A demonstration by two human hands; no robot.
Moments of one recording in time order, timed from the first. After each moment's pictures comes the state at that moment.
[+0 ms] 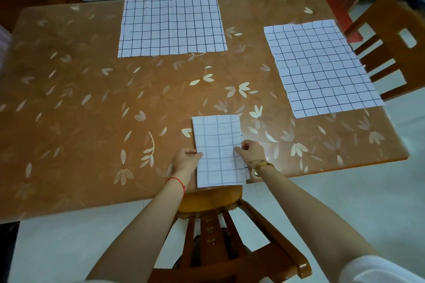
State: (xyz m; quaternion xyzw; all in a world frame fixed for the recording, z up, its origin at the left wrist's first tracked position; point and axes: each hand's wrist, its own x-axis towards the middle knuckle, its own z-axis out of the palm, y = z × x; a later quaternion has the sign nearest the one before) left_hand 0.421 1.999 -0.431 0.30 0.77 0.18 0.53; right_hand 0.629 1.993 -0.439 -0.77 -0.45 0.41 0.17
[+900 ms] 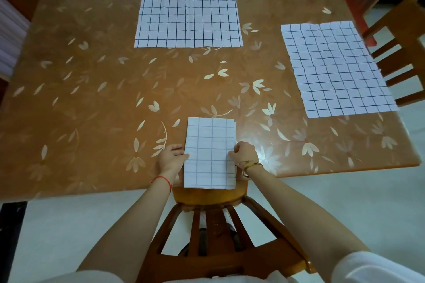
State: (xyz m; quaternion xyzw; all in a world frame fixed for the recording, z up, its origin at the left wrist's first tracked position) left_hand 0.339 1.984 -0.453 0.29 0.76 0.25 0.52; right_hand 0.566 1.988 -0.441 -0.78 -0.48 0.39 0.07
